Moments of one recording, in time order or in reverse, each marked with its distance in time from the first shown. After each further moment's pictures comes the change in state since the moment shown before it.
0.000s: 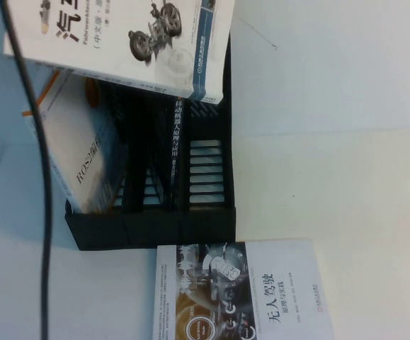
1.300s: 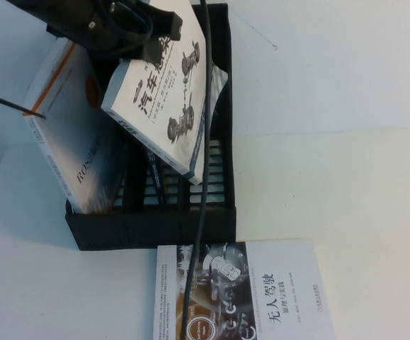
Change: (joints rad) right arm 0.000 -0.153 0.000 0.023 0.155 0.053; left arm -0.365 0.302 -0.148 0.706 -0.070 -0.418
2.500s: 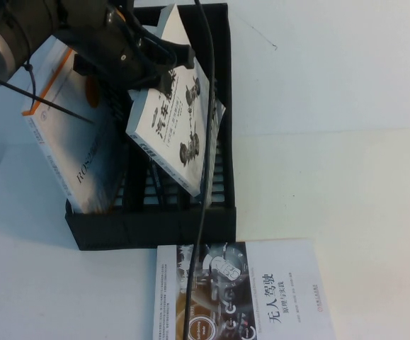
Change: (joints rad) right arm 0.000 0.000 0.161 0.053 -0.027 0.011; left arm -0.004 0.137 0.000 0.041 -0.046 -0.131
